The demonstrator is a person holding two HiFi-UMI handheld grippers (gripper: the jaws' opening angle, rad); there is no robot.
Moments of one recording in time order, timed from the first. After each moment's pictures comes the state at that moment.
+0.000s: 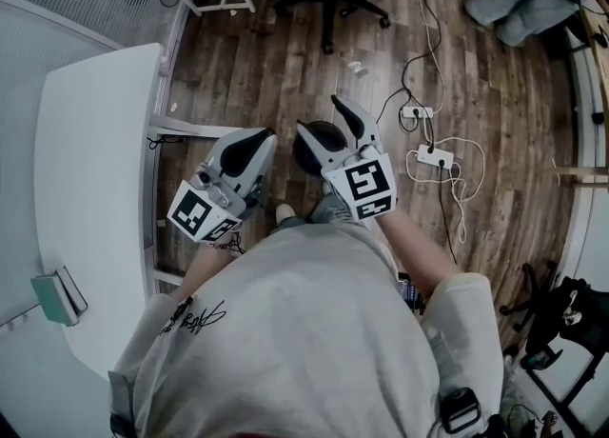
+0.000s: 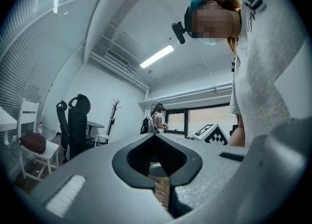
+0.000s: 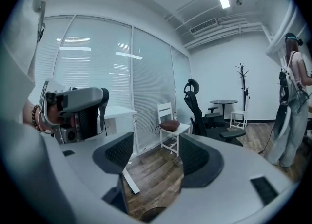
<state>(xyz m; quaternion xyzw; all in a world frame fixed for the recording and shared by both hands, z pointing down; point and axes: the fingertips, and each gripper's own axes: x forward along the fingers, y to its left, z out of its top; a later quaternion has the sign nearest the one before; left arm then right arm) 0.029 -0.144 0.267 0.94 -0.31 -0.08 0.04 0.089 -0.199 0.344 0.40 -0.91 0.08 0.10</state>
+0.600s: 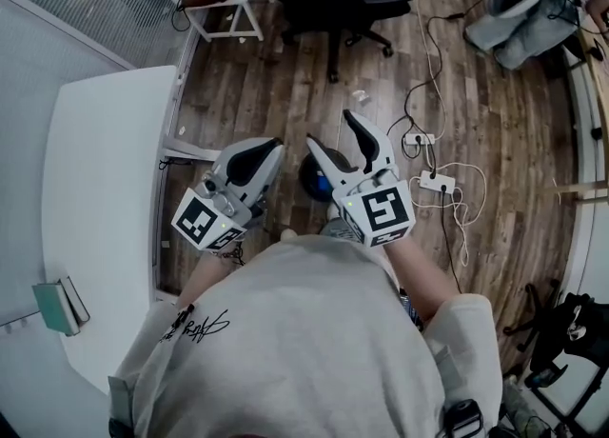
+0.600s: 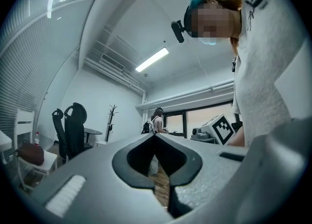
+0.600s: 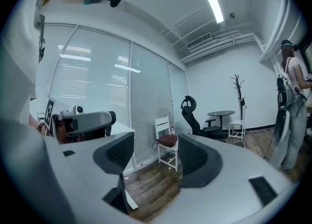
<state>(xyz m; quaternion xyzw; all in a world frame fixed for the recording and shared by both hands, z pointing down) 0.027 -0.156 0.233 0.95 -0.30 -0.09 0.00 0.096 -0.201 0.268 0.42 -0.91 0.04 0.03</state>
